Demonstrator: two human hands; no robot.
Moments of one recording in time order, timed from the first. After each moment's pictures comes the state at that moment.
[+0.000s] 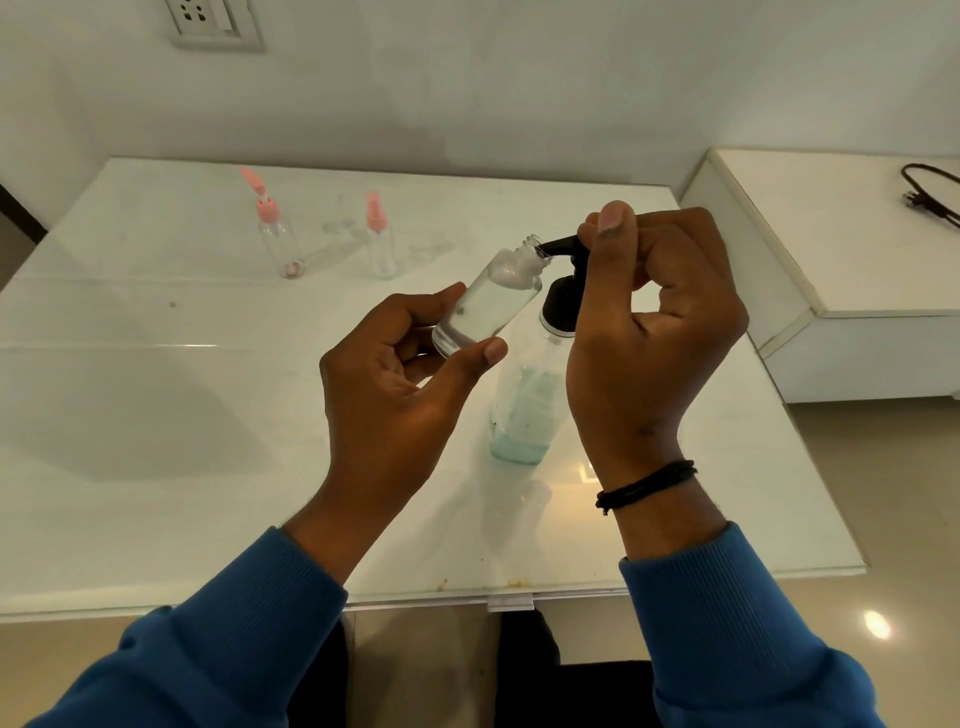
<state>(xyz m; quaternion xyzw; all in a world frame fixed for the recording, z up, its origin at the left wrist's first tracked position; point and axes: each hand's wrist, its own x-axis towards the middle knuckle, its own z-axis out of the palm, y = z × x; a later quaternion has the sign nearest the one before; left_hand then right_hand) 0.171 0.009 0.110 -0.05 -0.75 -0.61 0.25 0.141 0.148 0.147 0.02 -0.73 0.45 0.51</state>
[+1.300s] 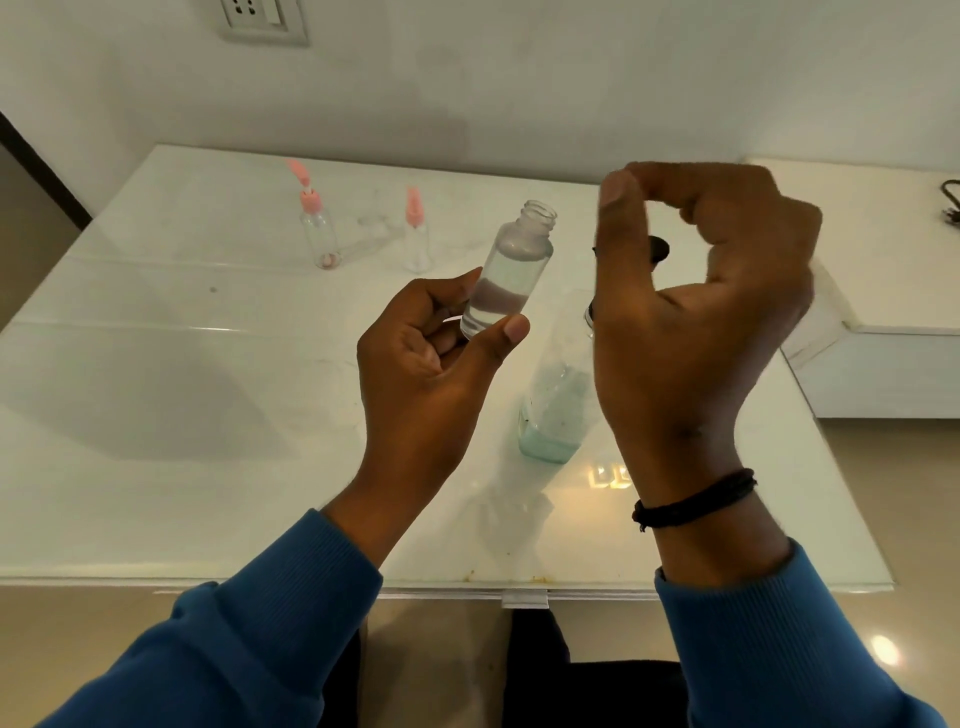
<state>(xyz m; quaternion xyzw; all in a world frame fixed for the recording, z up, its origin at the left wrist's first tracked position) 0.170 0.005 0.117 0.00 -0.70 -0.67 0.23 0.155 0.129 0.179 0.04 -0.78 0.38 0.50</state>
